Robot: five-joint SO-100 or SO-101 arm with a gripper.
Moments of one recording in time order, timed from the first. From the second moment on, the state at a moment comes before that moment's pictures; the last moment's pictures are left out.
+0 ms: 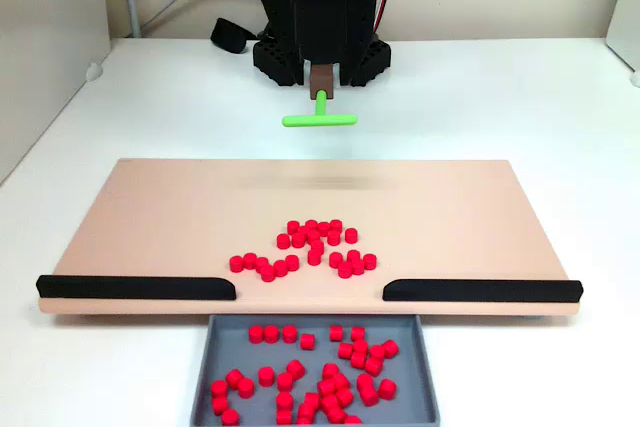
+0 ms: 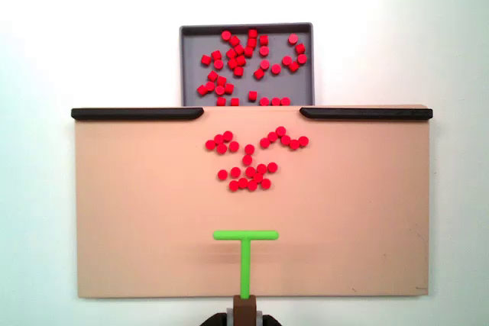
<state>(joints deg) 1.4 114.3 116.0 79.0 -87.5</state>
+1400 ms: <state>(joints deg) 0.4 109.8 115.9 77.8 -83.9</state>
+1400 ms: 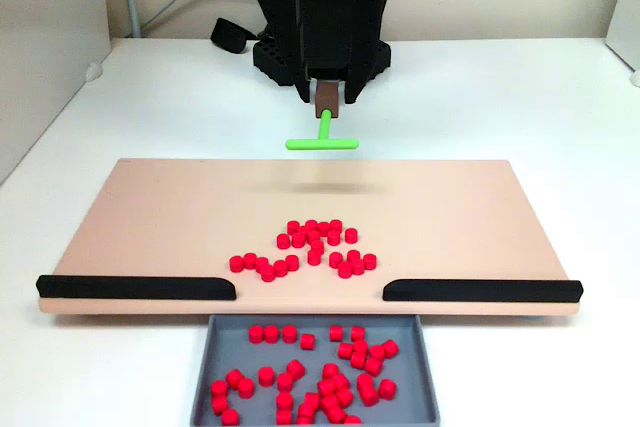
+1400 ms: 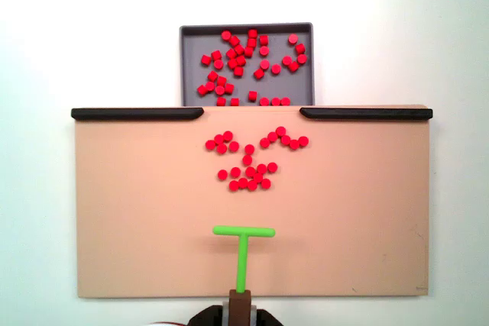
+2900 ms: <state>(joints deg) 0.6 107.7 122.7 69.9 -84.7</state>
